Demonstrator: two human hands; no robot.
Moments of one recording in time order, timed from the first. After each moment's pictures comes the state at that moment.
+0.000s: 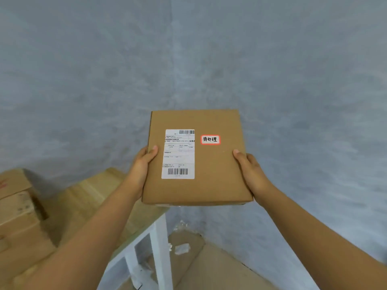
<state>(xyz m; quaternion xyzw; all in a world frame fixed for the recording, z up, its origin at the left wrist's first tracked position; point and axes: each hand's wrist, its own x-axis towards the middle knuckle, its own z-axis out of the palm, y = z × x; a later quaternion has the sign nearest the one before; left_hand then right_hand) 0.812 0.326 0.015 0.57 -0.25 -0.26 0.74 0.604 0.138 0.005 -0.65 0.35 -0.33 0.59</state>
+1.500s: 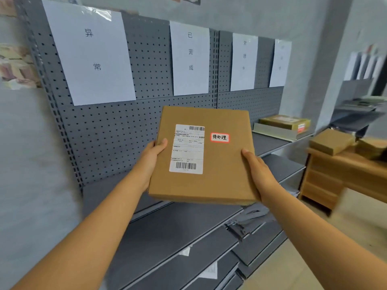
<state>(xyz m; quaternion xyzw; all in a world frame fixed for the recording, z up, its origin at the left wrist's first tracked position) -0.085 0.018 0.056 0.34 -0.56 -0.62 0.43 -0.326 0.153 0.020 -0.30 0.63 -0.64 0.32</state>
